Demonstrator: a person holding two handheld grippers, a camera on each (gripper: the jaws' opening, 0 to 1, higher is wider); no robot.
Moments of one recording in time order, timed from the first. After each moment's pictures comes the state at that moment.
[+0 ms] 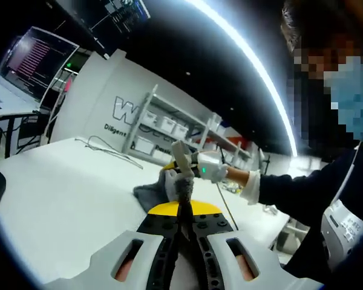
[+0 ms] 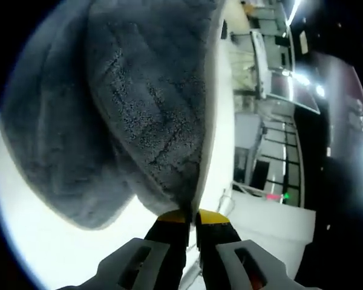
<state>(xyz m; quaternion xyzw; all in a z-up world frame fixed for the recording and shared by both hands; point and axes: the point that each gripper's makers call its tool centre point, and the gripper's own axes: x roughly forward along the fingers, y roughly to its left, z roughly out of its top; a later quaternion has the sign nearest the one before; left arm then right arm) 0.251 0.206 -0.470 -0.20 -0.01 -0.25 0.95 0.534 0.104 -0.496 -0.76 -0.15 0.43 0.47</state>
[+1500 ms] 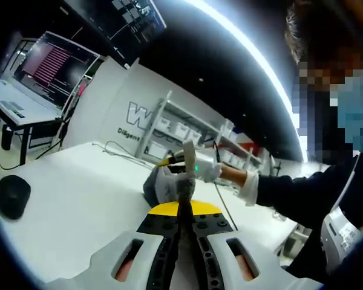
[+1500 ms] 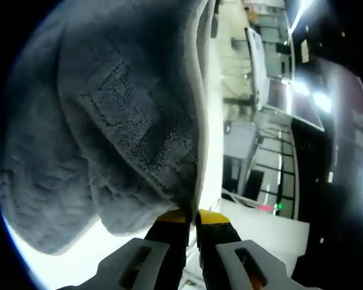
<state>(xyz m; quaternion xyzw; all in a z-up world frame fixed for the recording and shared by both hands) 0.241 0.257 -0.471 -0.21 -0.01 -0.20 0.96 0.535 0.201 -0.496 -0.76 -0.18 0.44 0.45</state>
